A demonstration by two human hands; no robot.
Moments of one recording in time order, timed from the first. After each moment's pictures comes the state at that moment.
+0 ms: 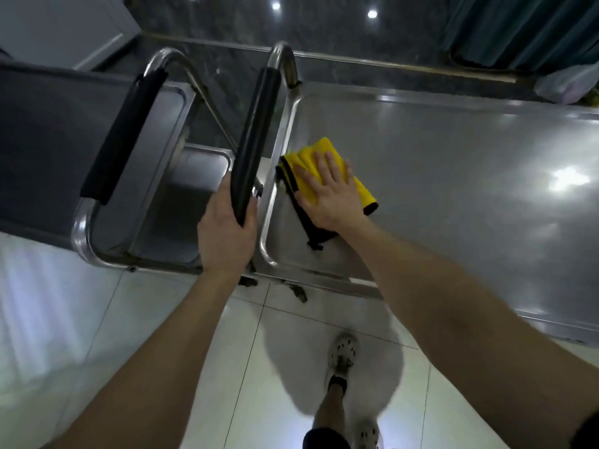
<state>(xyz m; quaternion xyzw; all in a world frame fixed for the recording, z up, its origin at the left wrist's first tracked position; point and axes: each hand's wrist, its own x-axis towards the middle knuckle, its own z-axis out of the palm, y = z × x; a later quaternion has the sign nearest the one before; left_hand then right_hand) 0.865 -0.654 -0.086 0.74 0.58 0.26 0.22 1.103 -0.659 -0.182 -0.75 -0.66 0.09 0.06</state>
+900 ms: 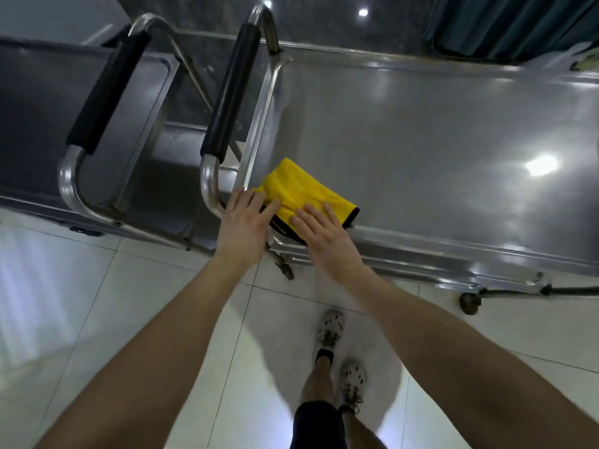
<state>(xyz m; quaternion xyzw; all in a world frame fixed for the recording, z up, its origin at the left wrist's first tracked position) 0.863 -0.735 -0.145 0.94 0.35 0.01 -0.01 1.054 -0.856 -0.176 -0.64 -0.76 0.05 0.12</state>
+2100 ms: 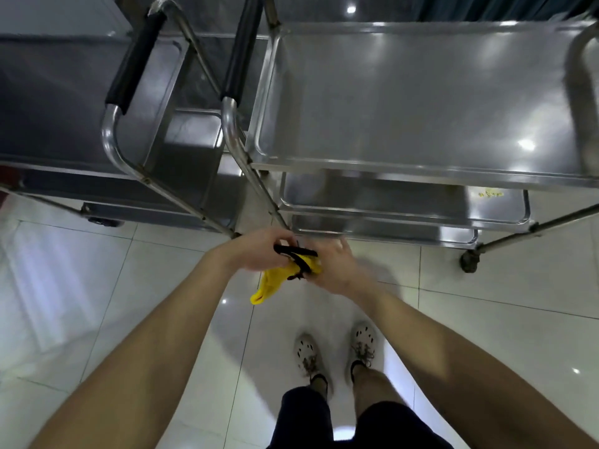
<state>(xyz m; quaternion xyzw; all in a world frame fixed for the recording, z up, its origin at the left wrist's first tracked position) 0.795 -0.860 -0.090 0.82 0.35 -0.21 0.39 0.959 -1.008 -0.170 -0.73 -0.59 0.33 0.10</state>
